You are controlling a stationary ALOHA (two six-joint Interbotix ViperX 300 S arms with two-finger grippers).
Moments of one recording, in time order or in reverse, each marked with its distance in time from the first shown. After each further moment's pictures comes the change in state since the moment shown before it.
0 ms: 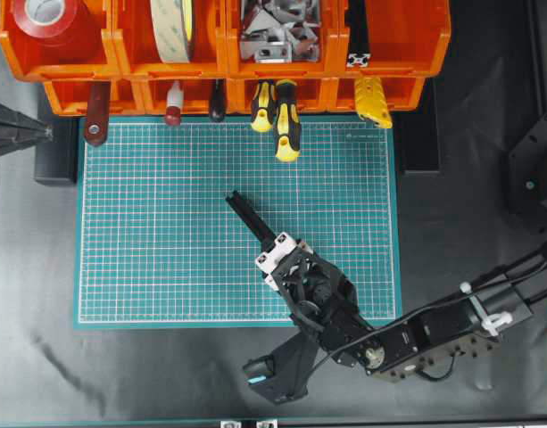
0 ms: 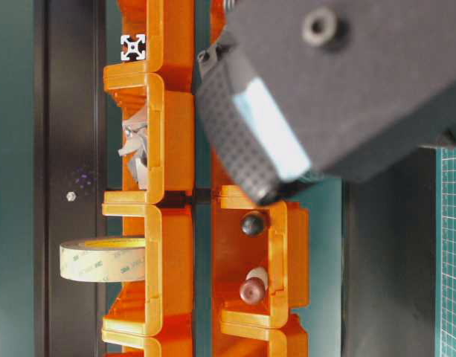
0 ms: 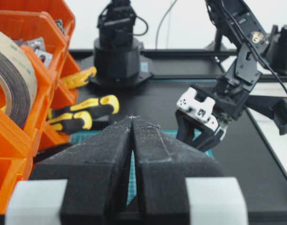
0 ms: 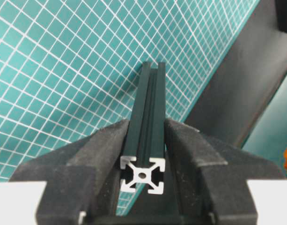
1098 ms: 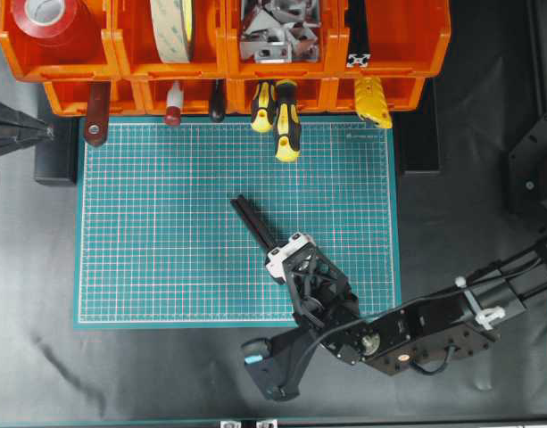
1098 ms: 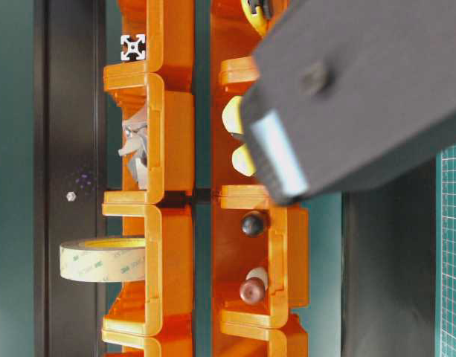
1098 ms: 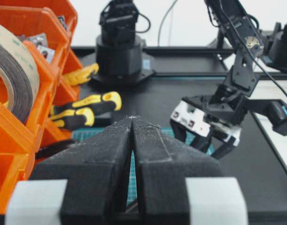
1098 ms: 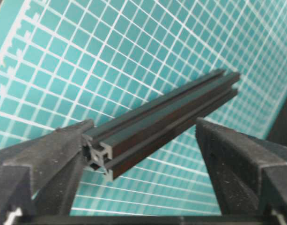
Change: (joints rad) left arm 0.008 0.000 0.005 0.002 0.002 0.000; right arm -0.011 0.008 0.028 0.163 -0.129 0.198
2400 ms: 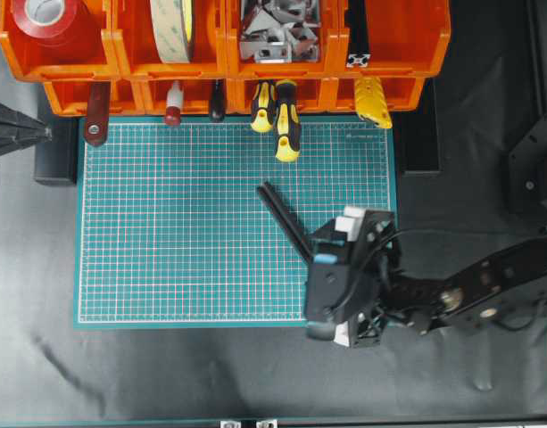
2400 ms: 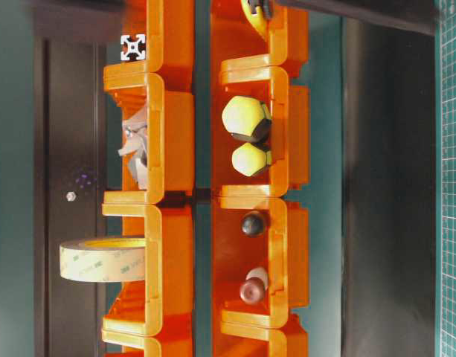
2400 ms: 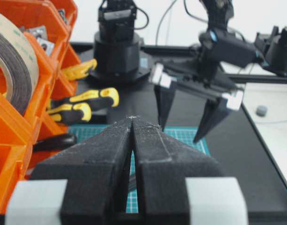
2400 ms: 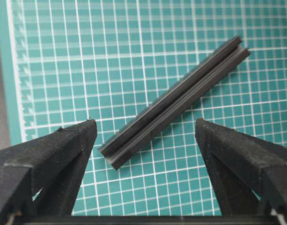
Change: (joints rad) left arm 0.002 -0.014 0.012 0.000 0.005 -0.040; right arm -0.003 -0.310 0.241 0.008 -0.158 0.649
